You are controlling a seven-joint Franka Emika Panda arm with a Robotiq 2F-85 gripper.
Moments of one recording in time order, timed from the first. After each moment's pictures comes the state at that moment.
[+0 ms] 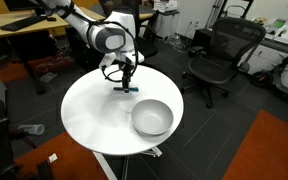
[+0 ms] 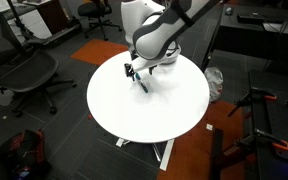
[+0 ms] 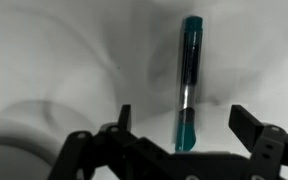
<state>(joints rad) 0.09 0.82 -0.12 -1.61 0.02 2.45 0.73</state>
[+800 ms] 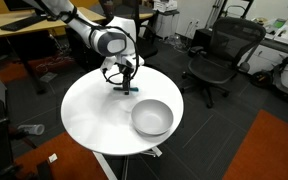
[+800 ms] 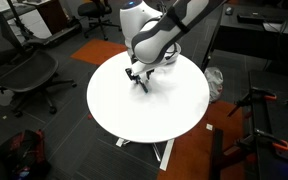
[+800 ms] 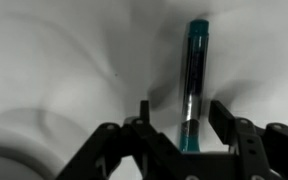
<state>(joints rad) 0.09 0.86 -0.12 -1.58 0.02 2.43 0.73</state>
